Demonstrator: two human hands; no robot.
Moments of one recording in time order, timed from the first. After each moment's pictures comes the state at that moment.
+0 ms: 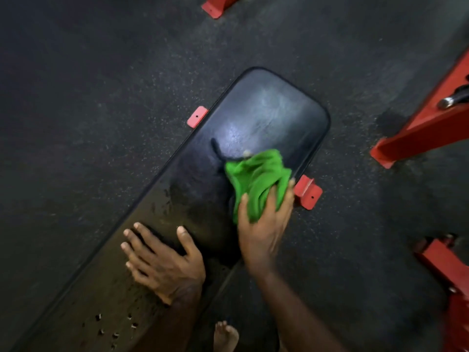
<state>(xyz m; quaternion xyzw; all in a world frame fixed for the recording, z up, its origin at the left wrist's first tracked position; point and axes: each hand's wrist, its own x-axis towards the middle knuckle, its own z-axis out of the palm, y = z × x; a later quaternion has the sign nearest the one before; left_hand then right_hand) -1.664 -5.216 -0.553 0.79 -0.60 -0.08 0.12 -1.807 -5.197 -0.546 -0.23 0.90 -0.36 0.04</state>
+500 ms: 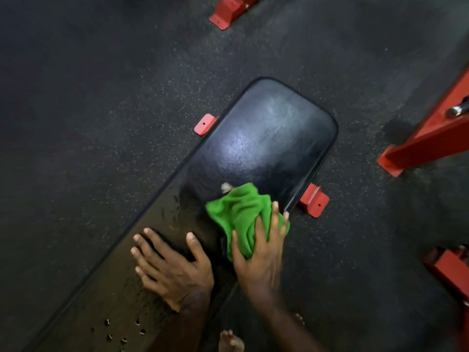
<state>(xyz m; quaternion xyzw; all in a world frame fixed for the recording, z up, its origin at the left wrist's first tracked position) -1.664 -5.217 -0.554 0.79 -0.60 -0.09 0.13 -1.774 -5.165 -0.548 -0.35 0.88 -0.32 0.08</state>
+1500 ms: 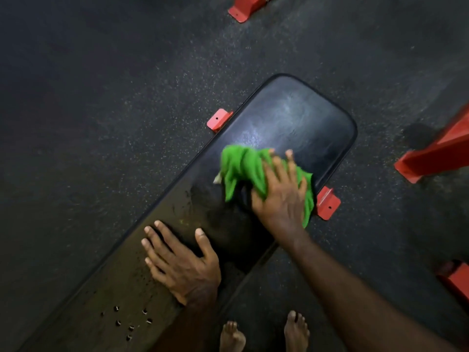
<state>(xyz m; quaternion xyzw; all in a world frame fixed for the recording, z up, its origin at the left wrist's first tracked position) -1.666 -5.217 -0.552 0.79 -0.60 -0.08 0.11 -1.864 -5.245 -0.532 -0.50 0.85 -0.15 0.07</state>
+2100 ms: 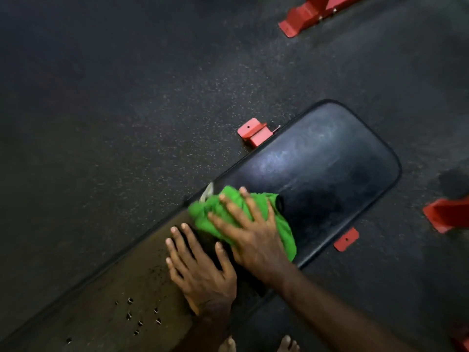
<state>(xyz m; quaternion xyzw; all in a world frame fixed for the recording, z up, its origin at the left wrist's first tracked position) -1.665 -5.216 -0.548 0.79 -0.60 -0.08 0.10 -1.794 -5.258 -0.531 -0.75 0.64 -0.11 0.10</state>
